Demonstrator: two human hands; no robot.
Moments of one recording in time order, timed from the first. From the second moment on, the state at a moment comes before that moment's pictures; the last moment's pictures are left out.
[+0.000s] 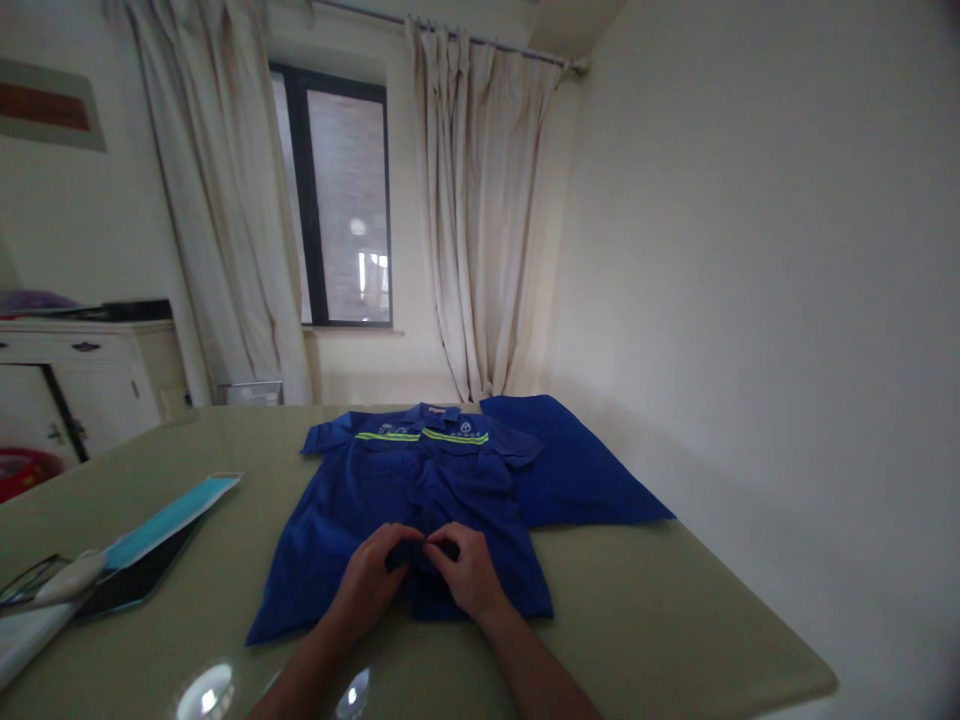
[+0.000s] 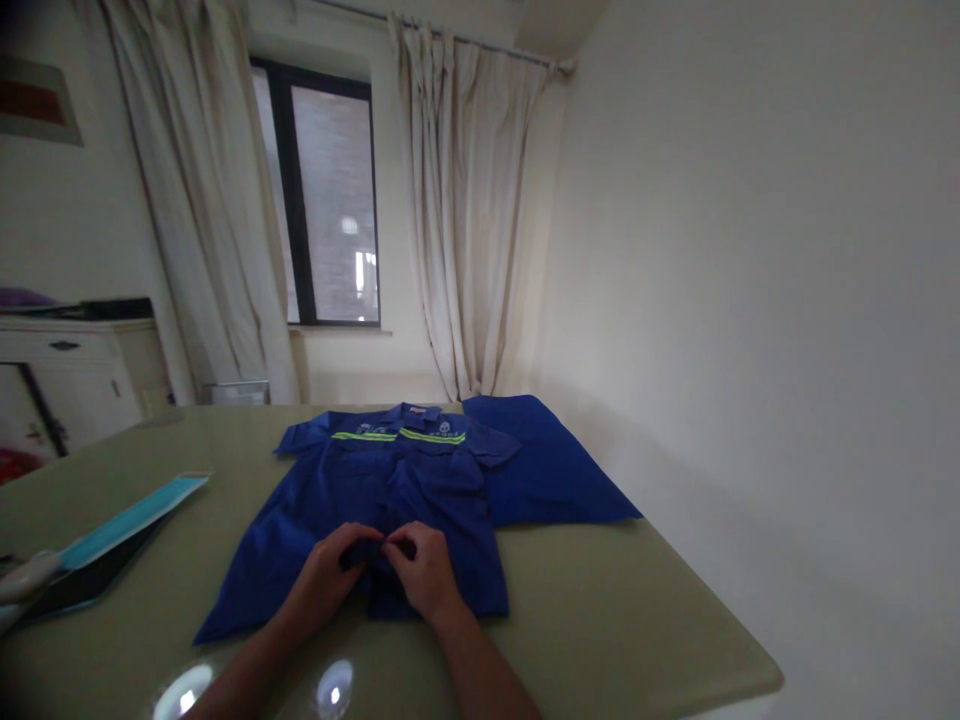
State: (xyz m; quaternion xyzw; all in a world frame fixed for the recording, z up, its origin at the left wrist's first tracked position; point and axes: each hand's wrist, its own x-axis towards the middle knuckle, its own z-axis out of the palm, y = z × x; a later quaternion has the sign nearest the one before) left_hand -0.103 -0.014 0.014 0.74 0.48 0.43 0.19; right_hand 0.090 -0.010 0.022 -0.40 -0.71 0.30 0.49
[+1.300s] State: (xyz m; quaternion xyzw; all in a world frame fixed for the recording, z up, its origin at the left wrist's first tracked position) left_hand -0.114 -0.002 0.023 0.57 0.44 0.52 0.46; right_hand 0.077 -0.027 0.026 -0.40 -0.83 -0.03 0.39
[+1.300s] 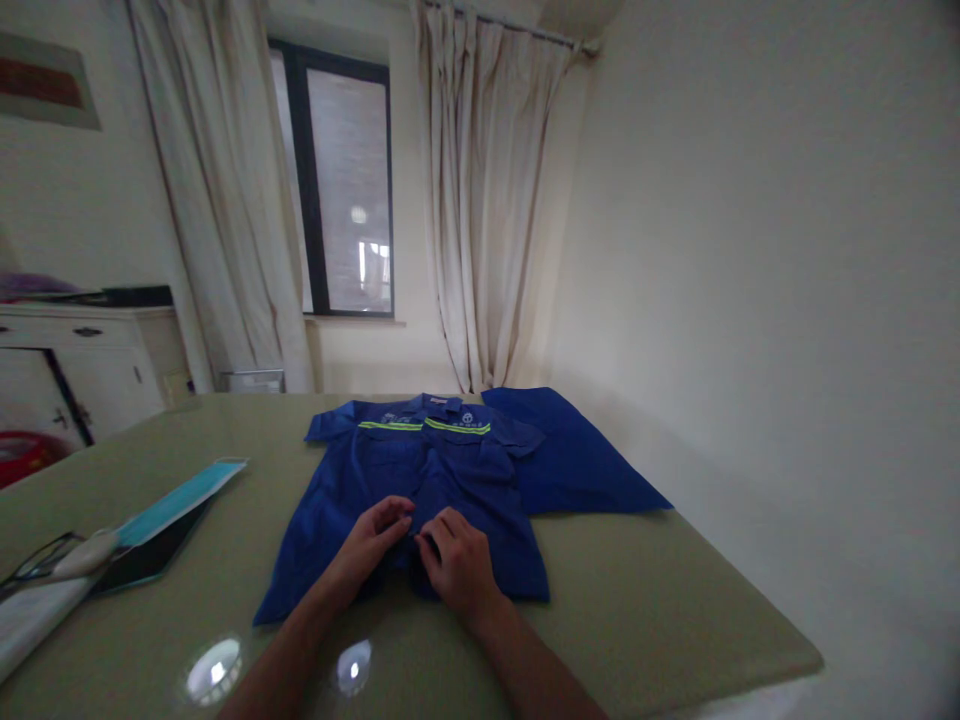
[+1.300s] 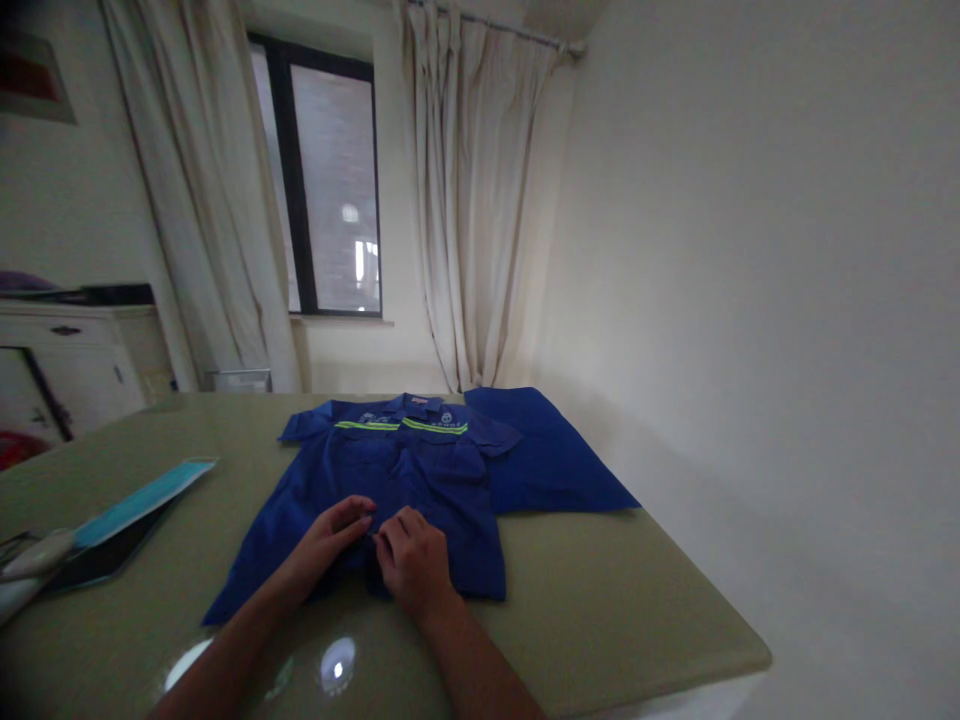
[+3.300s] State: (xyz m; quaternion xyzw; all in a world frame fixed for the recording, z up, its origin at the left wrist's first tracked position) left_hand -0.118 -0.010 0.035 0.67 0.49 0.45 0.34; right_hand 0.087 -0.030 0.034 -0.42 -0.77 0.25 0.42
